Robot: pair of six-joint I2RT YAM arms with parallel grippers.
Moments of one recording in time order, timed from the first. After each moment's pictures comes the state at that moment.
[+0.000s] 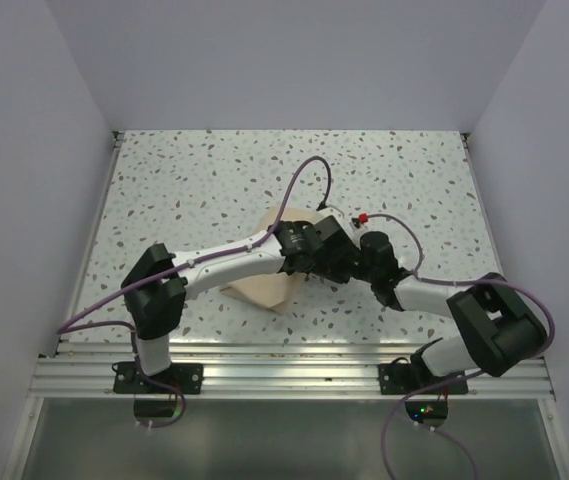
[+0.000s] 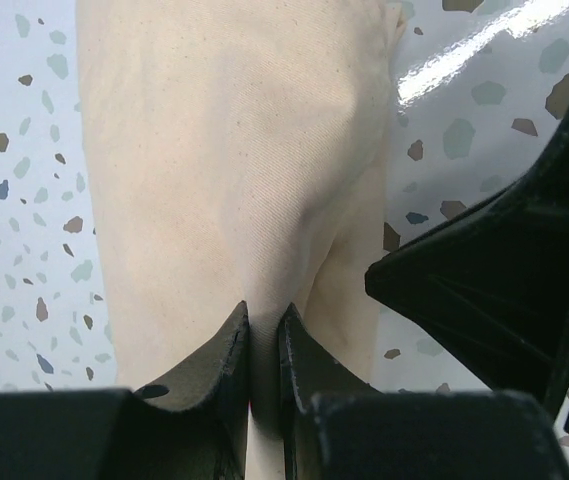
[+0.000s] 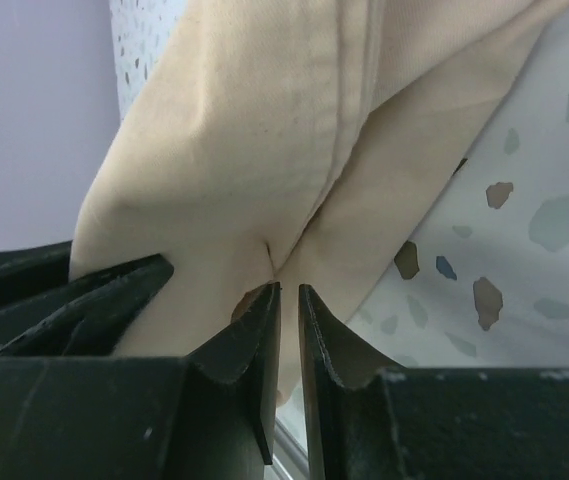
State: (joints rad) left arm -1.05 1.84 1.51 -0.80 -0.55 -0.36; right arm 0.52 1.44 0.43 0.53 -0.36 1.02
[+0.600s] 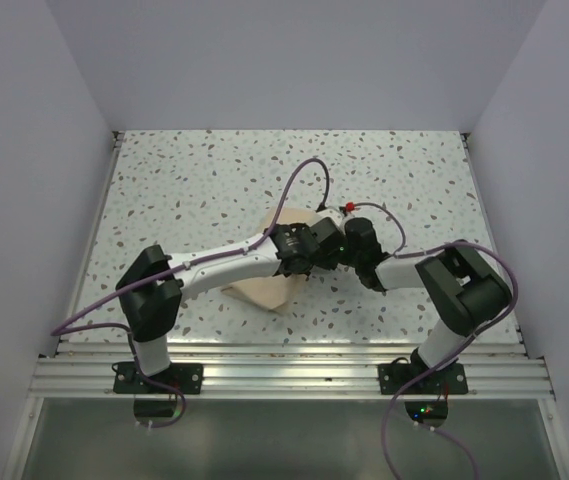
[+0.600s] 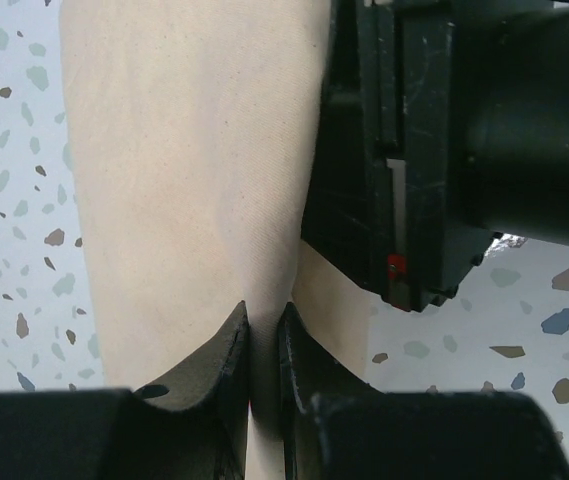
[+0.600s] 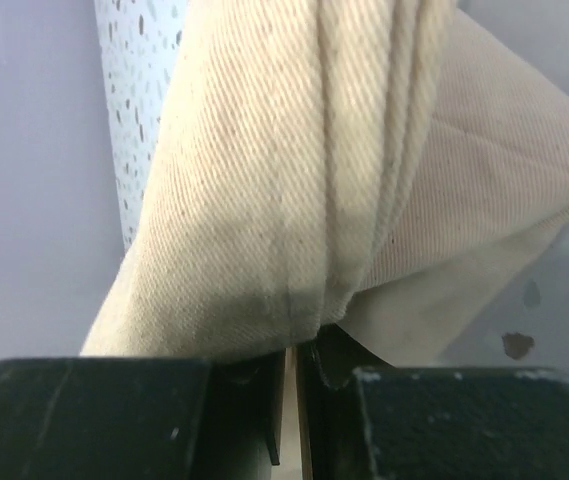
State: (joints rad) left arm -1.06 1.81 1.45 -0.73 -0.52 -0.35; right arm 0.52 1.67 0.59 0.57 -0.34 1.01
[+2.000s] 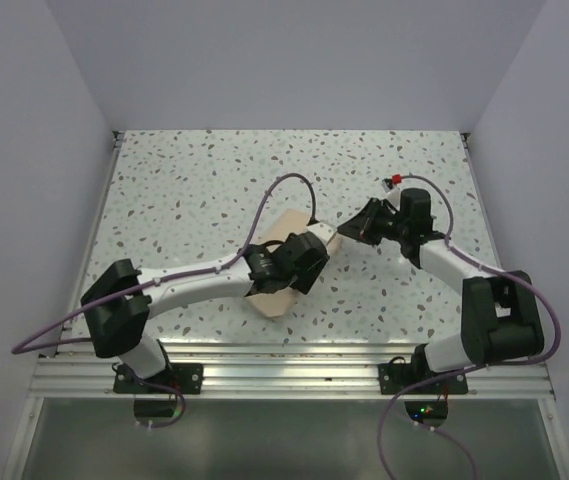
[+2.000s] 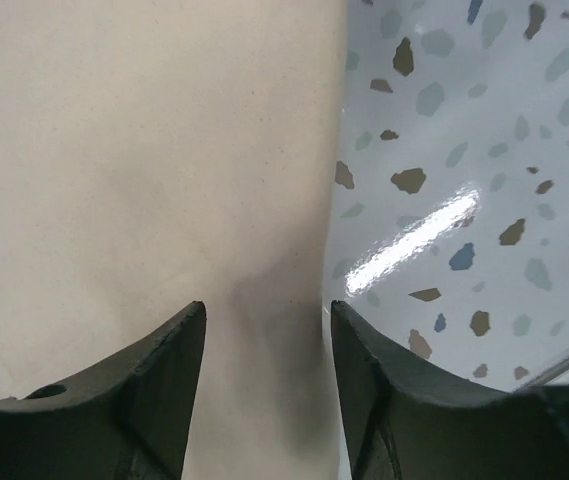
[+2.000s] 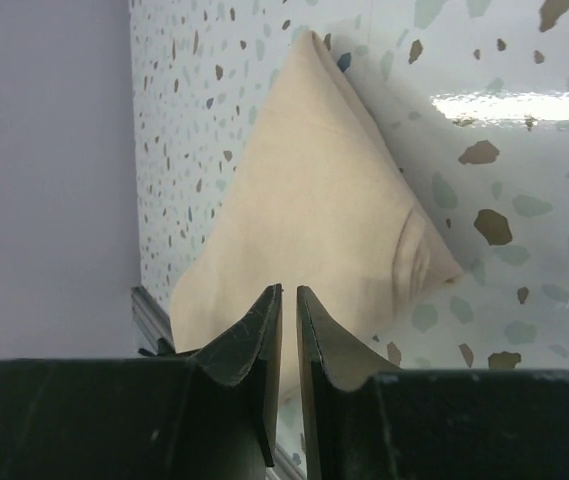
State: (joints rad) left arm -1.08 1.66 1.17 -0.45 -0.34 -0.33; right arm 0.15 1.42 0.71 0.15 -0.60 0.78
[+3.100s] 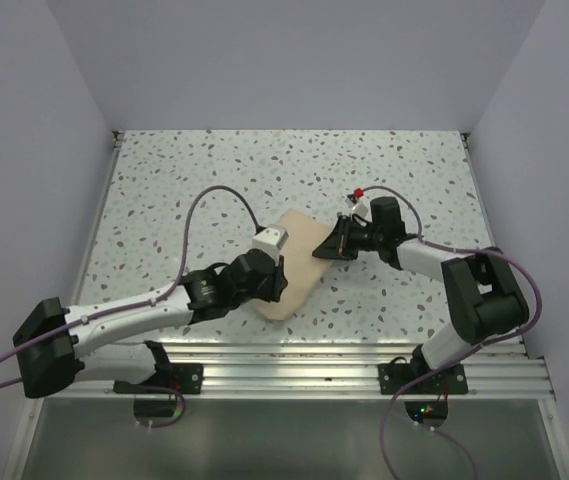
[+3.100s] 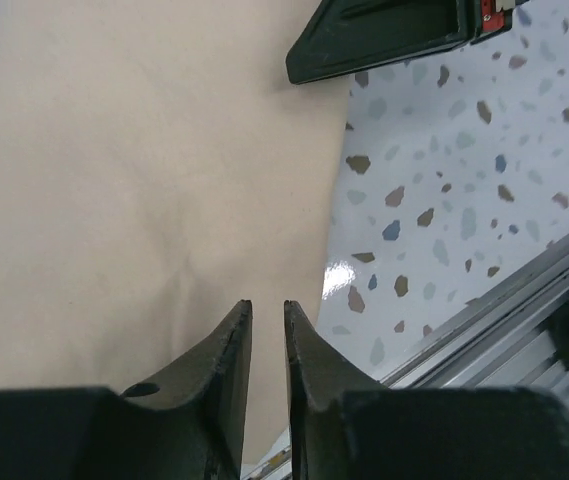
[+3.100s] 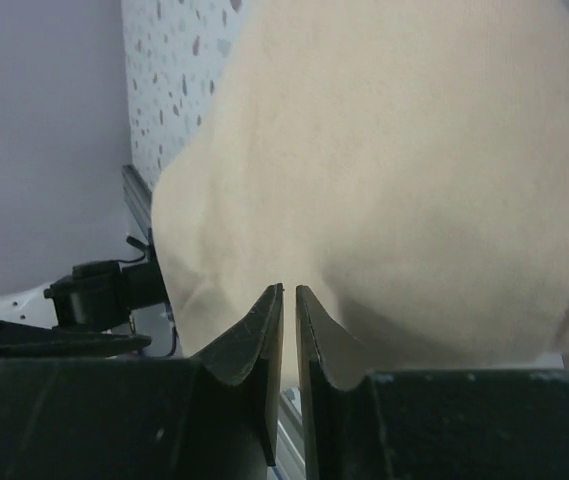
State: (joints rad) left arm -1.07 1.23 0.77 -0.24 -0.29 -0.58; right arm 0.31 1.60 0.70 0.19 -0.77 0.71
